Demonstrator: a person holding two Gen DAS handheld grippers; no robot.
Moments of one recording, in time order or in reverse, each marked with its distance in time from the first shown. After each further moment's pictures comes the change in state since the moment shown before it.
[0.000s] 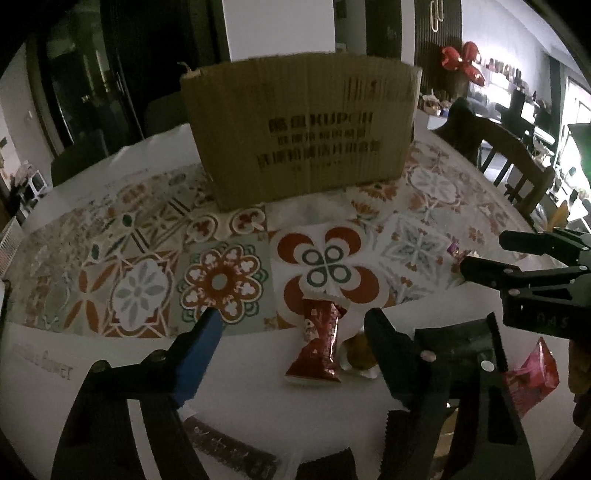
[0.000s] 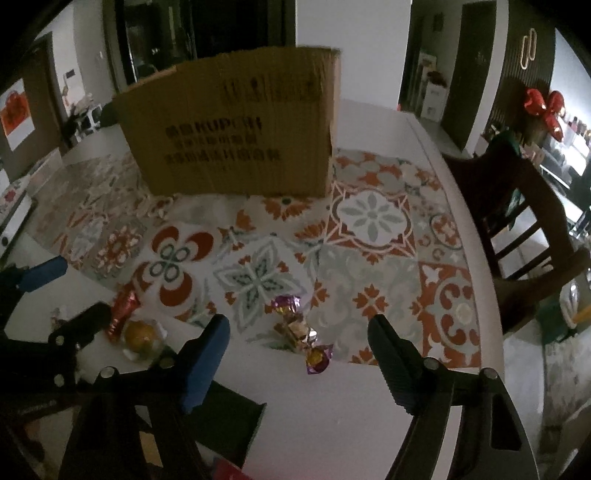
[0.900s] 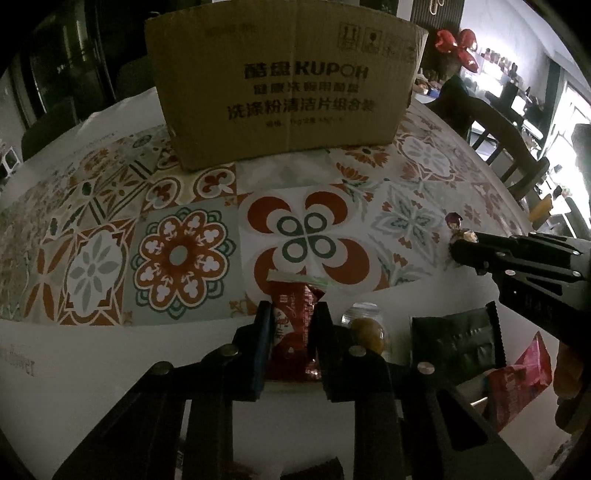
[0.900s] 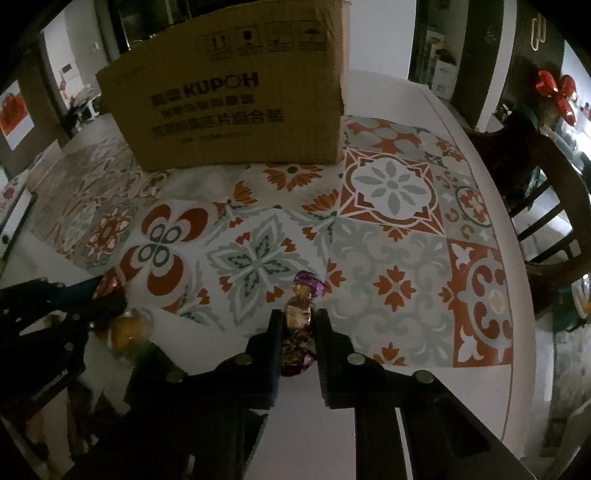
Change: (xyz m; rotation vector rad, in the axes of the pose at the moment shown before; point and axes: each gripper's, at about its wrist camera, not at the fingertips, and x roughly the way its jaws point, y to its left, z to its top) left arm 0.030 0.002 -0.001 -0.023 0.130 -0.118; right arm 0.024 0.003 -0.003 0.010 0.065 0.053
